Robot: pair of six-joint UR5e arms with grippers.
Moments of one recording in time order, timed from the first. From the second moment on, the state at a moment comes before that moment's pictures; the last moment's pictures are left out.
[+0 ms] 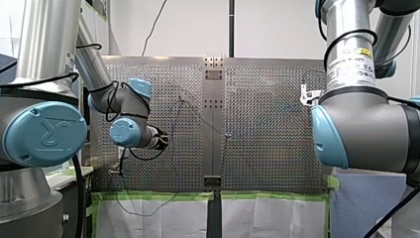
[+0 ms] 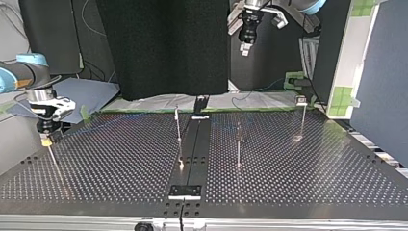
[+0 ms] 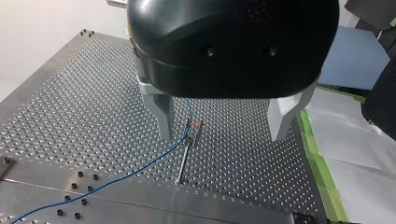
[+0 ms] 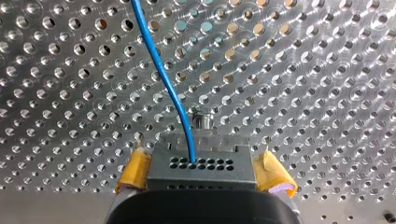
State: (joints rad) left arm -0.51 -1.68 -2.50 -2.28 -1.88 -1.72; right arm 1.50 -1.07 1.47 -0.40 1.17 1.55
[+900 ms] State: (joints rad) left arm -0.51 -1.68 -2.50 -2.28 -1.88 -1.72; right arm 1.49 -1.07 1.47 -0.39 1.25 1.55
